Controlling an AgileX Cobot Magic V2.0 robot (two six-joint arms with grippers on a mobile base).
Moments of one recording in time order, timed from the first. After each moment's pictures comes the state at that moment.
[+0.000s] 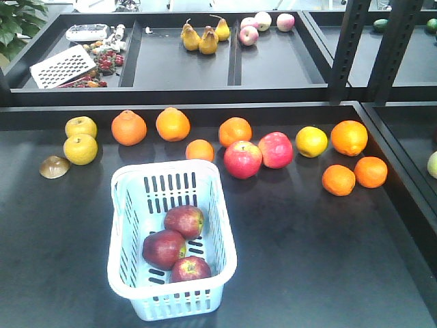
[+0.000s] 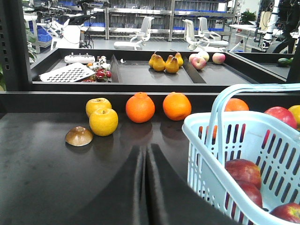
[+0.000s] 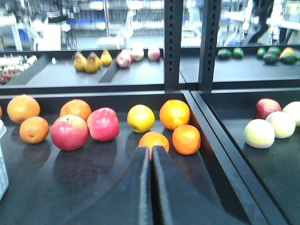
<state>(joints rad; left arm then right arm) -0.08 -0.01 0.03 0.14 0.15 -0.23 -0.04 0.00 -0.01 0.00 0.17 -0.03</state>
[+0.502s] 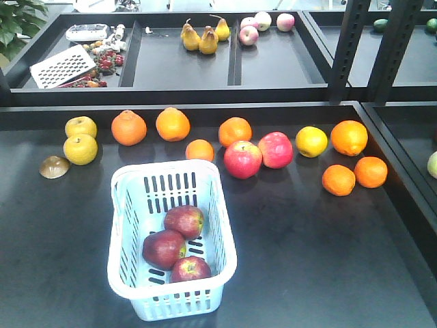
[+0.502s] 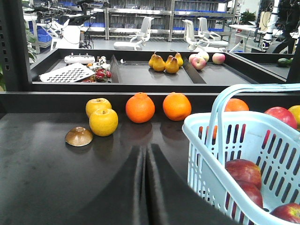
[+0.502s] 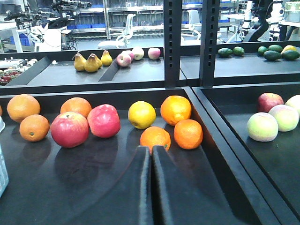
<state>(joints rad) -0.08 -0.01 0.03 0.14 0.14 -0.23 -0.04 -0.01 0.03 0.00 0.14 -0.01</state>
